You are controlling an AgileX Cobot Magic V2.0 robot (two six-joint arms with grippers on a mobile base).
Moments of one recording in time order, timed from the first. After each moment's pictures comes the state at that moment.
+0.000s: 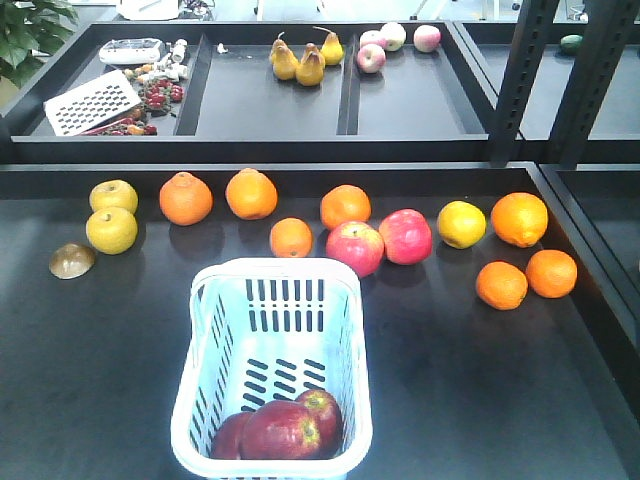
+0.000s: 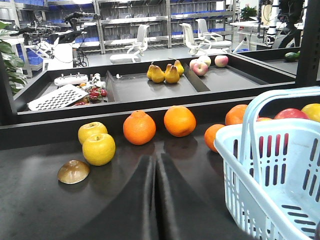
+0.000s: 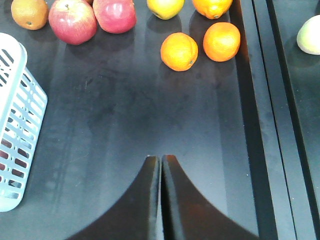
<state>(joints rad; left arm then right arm) -0.14 -0.01 0.03 -0.01 0.12 0.03 0.04 0.82 -0.82 -0.03 0.88 0.03</state>
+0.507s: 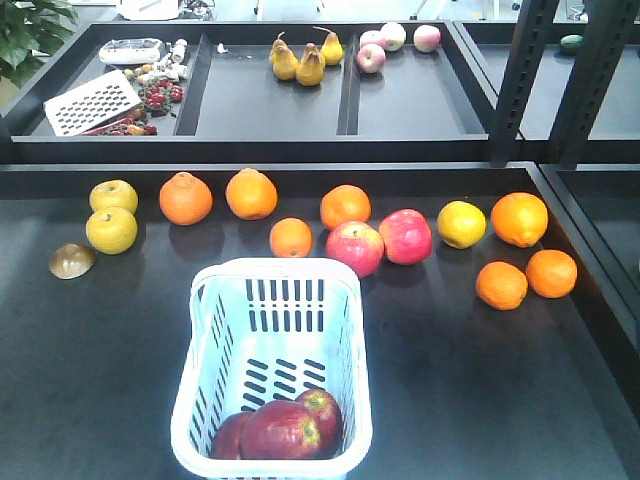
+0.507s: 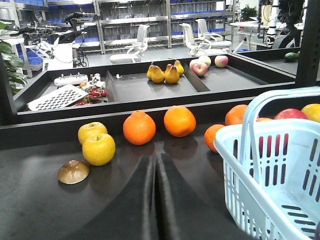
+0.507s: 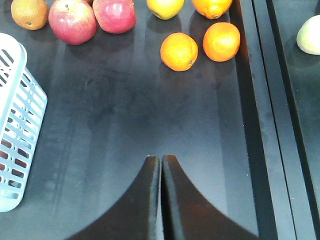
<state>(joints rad) -0.14 -0.01 0.03 -0.01 0.12 0.03 0.04 0.82 -0.82 -0.03 0.88 0.03</state>
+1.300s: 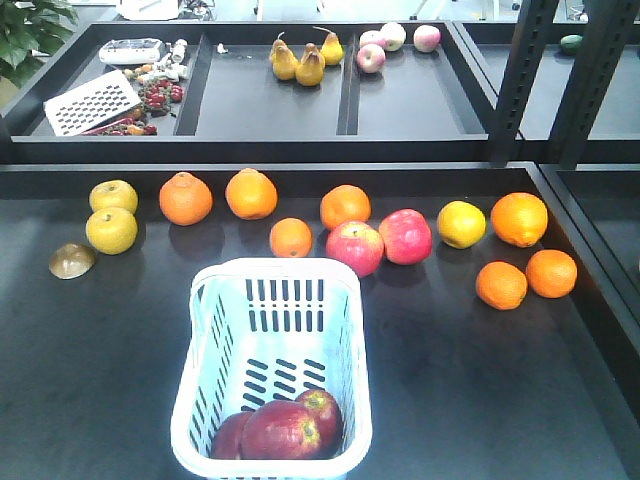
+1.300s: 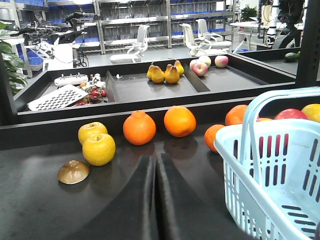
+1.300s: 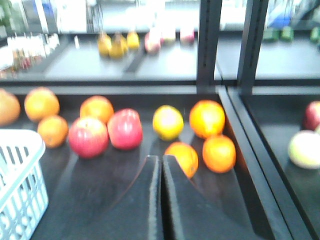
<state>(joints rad) -0.14 -0.01 0.03 -0.01 0.12 0.03 0.04 0.22 -0.21 -0.04 0.25 0.03</state>
